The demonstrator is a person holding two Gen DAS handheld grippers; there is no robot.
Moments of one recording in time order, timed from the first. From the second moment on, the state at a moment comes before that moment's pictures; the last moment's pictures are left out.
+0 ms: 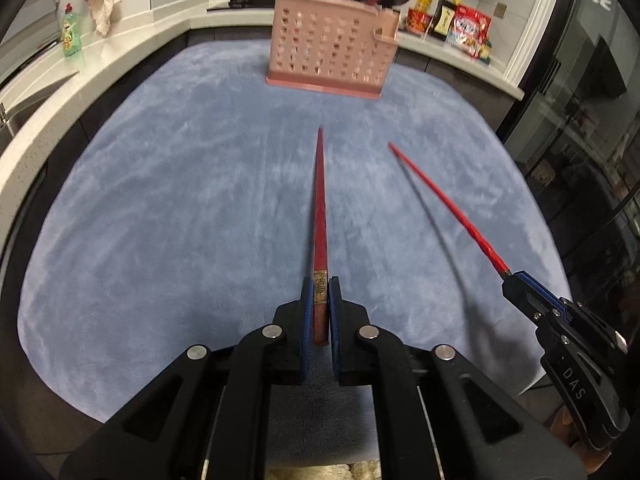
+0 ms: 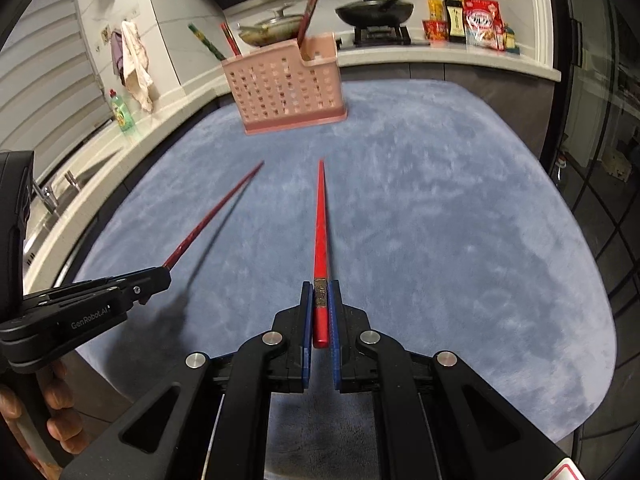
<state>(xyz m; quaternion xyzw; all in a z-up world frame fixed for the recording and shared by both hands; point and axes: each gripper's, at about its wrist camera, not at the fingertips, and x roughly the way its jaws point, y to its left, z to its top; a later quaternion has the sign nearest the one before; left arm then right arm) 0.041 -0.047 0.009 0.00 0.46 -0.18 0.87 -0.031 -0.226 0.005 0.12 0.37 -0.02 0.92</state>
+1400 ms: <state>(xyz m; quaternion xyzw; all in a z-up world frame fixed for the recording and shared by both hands) 0.210 -0.070 0.287 -0.03 0.17 -0.19 0.97 0.157 -0.288 0.249 0.17 0.11 0.03 0.98</state>
